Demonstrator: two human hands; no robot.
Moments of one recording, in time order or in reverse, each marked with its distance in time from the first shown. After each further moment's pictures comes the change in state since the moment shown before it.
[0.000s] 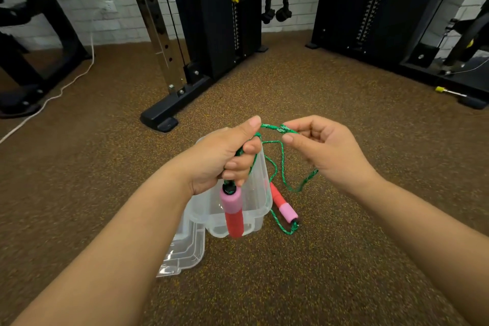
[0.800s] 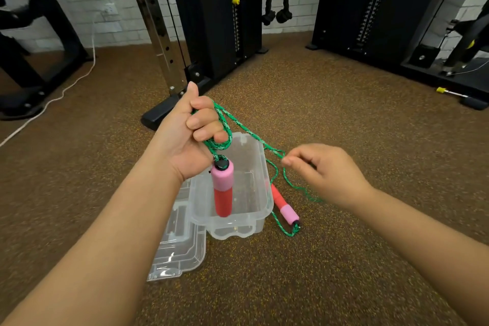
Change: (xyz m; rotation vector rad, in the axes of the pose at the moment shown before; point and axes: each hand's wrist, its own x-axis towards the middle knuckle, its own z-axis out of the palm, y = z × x) left_hand -0.002 0.013 -0.032 -0.828 0.167 0.150; right_hand -0.010 0.031 -0.011 -0.757 -0.111 -0.237
